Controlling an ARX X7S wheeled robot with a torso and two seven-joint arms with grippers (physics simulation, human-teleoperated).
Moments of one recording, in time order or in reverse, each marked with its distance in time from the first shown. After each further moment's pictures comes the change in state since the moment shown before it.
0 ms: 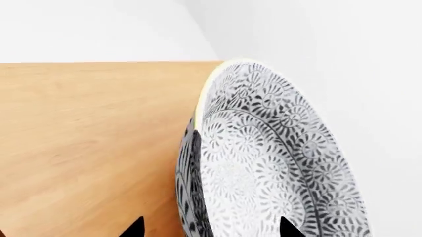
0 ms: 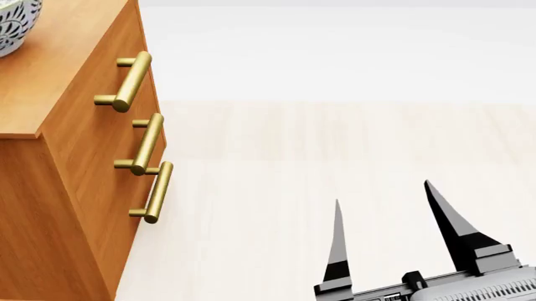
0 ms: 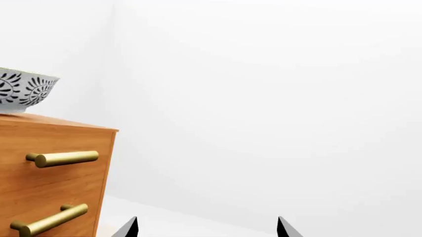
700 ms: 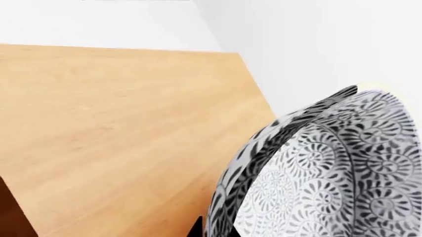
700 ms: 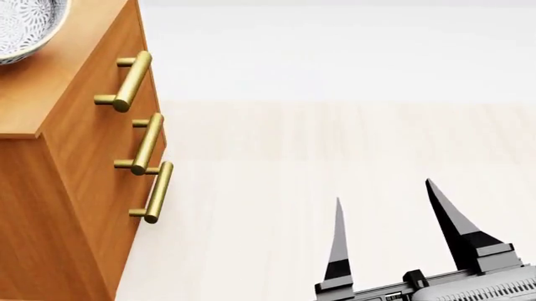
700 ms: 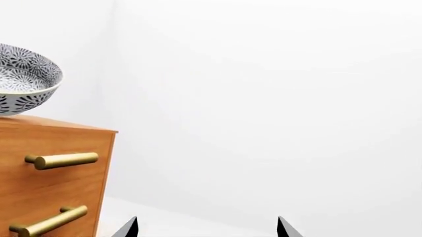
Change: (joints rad) left arm 0.012 0.010 -0.044 0.022 -0.016 -0.019 -0.037; right arm 0.002 0.004 0.000 -0.006 0.006 0.002 0.004
